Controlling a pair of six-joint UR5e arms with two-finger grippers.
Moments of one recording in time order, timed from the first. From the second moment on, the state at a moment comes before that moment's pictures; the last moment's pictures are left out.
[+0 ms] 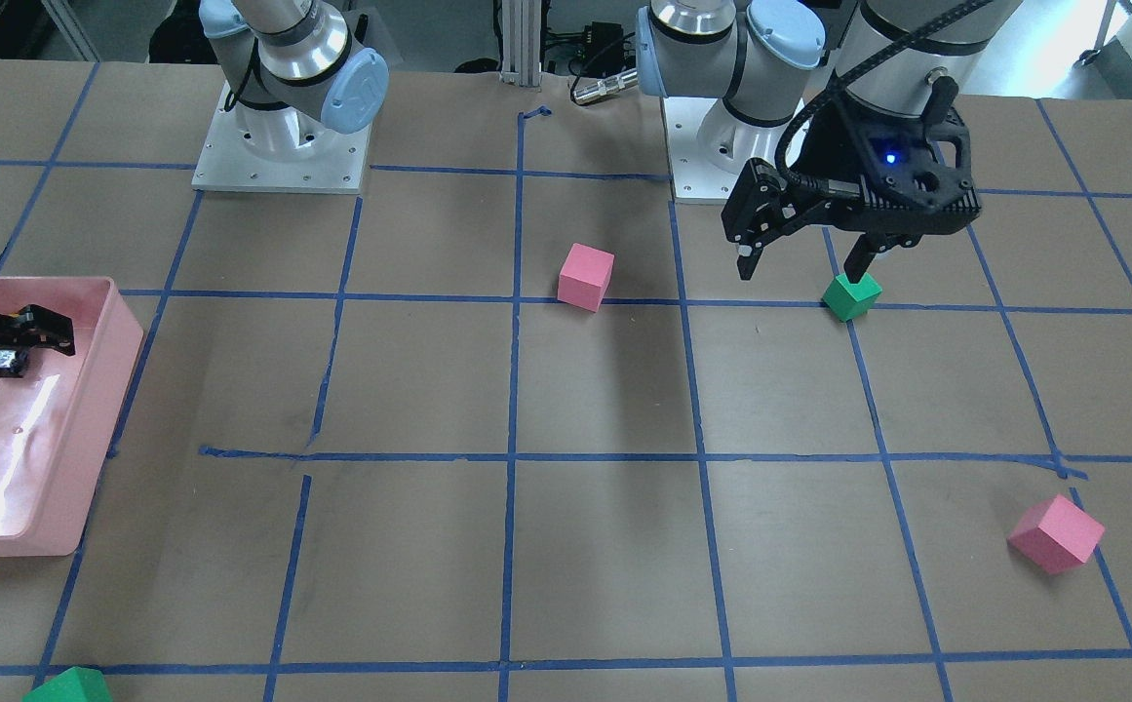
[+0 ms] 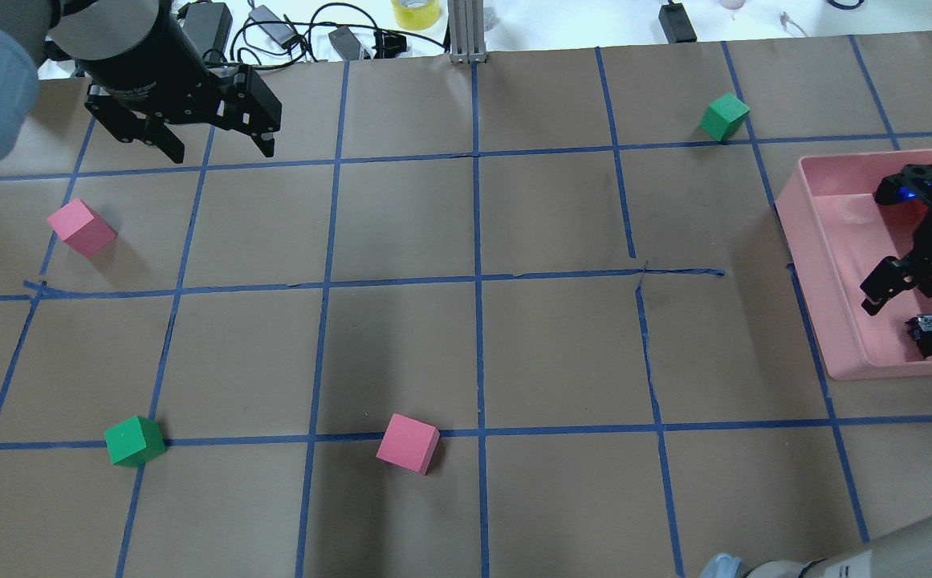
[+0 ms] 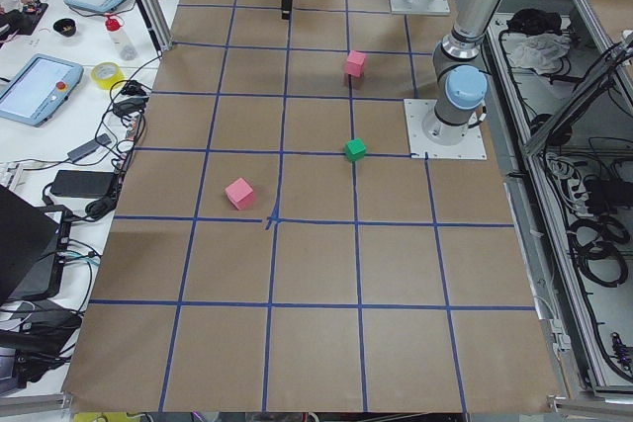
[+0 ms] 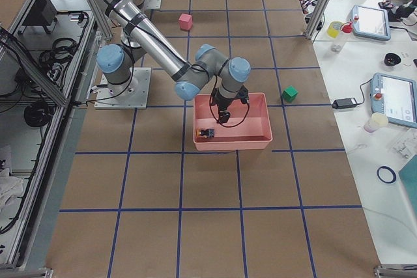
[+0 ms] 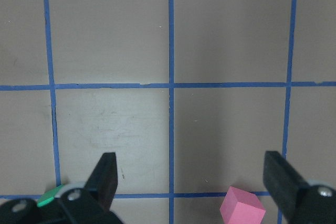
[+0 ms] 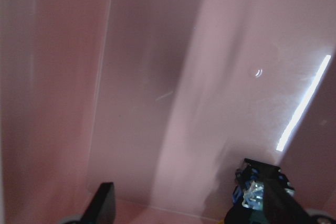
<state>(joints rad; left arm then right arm) -1.57 -1.59 -1.51 -1.49 1.55 -0.02 0.97 -1.27 1.90 -2.02 -1.72 -0.85</state>
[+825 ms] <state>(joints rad) -1.57 -1.59 -1.52 -1.49 1.55 -0.02 0.93 -1.23 1.96 -2.06 -1.71 -0.77</state>
